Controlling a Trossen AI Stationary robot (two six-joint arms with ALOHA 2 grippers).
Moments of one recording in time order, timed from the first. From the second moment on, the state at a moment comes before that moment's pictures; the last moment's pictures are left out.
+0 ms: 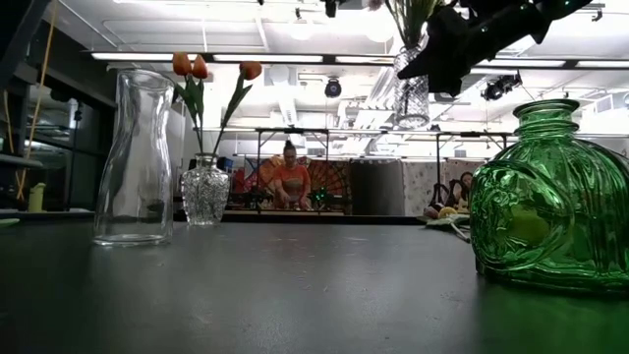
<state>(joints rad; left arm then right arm) 0.41 1.83 1.88 -0.11 0.44 0.20 -0.52 1.04 0.82 -0.23 -0.23 0.02</state>
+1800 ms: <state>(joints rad) 0.32 1.92 1.88 -0.13 0.28 0.19 -0.52 1.03 0.82 -0.13 -0.23 0.00</state>
